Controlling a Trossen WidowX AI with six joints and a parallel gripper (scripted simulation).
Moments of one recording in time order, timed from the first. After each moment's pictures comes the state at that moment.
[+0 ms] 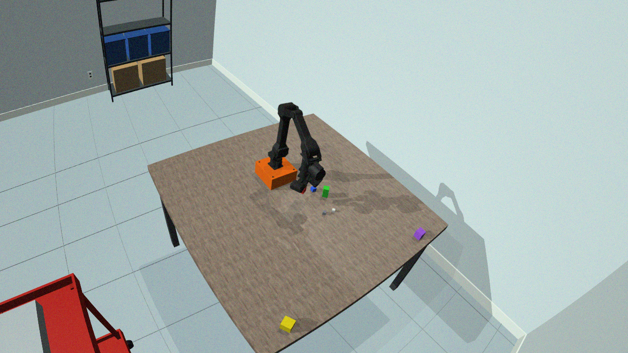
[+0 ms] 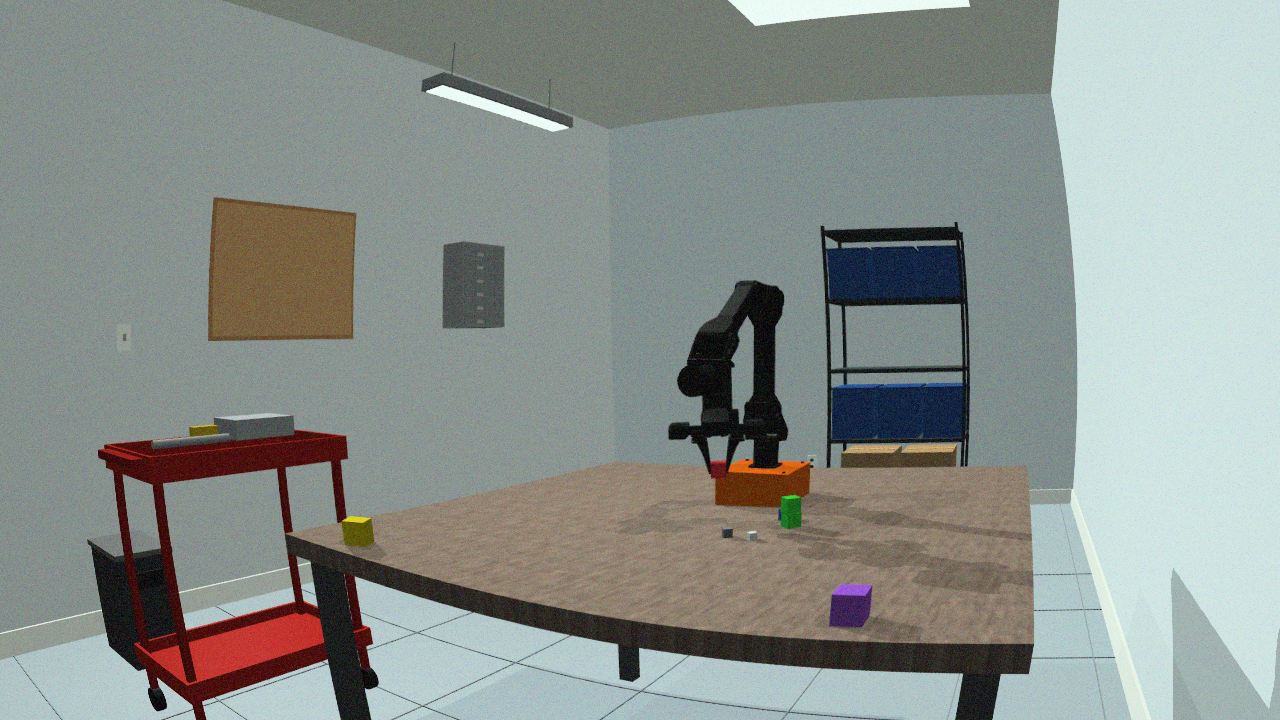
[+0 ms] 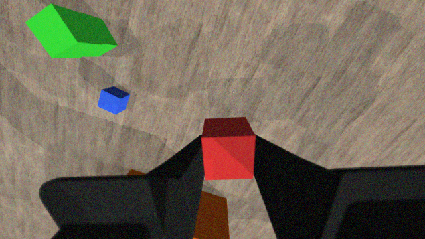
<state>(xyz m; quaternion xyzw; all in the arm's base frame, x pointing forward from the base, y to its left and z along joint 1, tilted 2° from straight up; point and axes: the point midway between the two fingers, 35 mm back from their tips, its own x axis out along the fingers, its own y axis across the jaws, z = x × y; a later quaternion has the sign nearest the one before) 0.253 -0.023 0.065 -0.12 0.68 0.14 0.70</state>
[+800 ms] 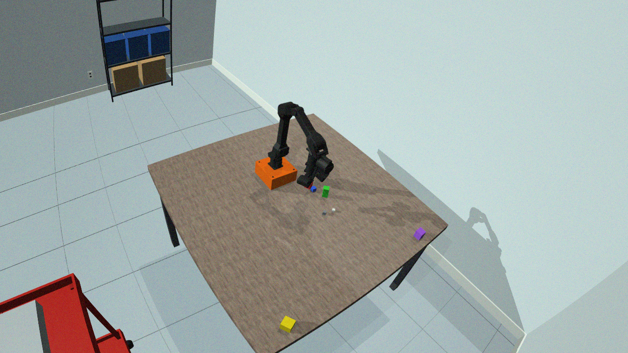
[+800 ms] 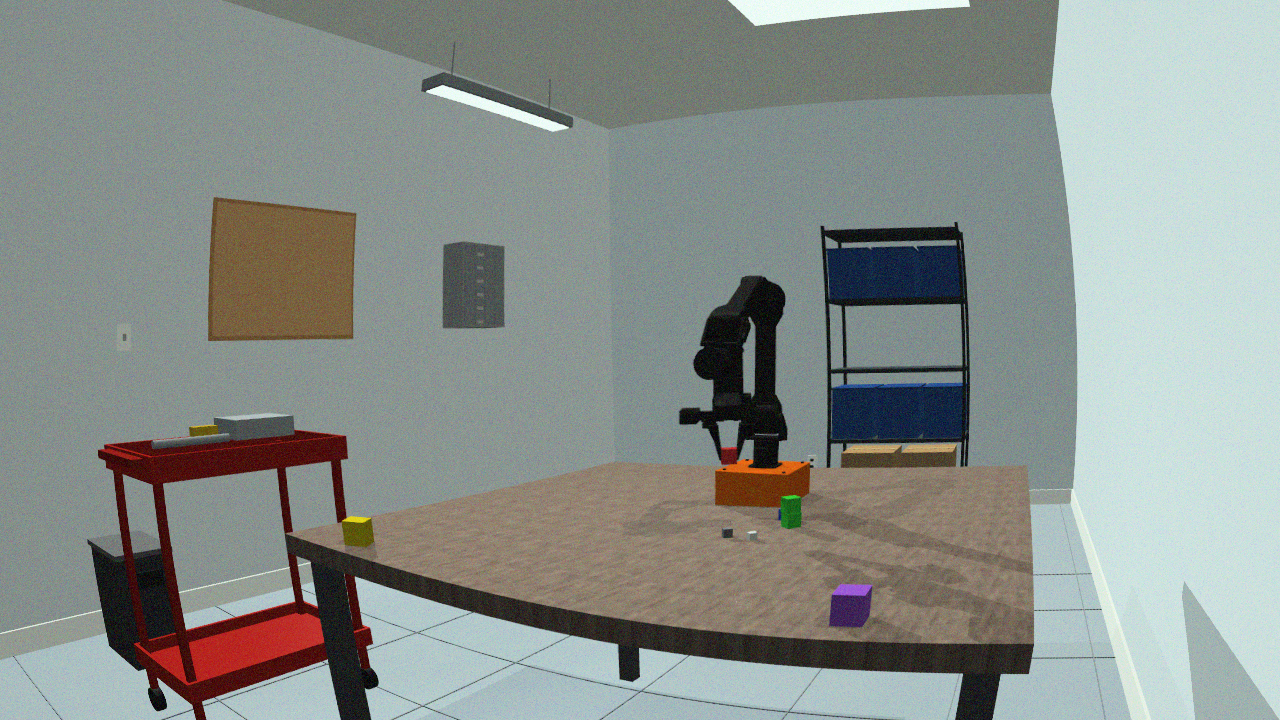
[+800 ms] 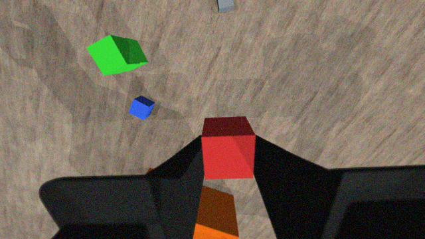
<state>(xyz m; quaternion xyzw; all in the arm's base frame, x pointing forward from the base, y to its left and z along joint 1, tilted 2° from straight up) 0.263 0.002 0.095 -0.13 0.68 0.15 0.71</state>
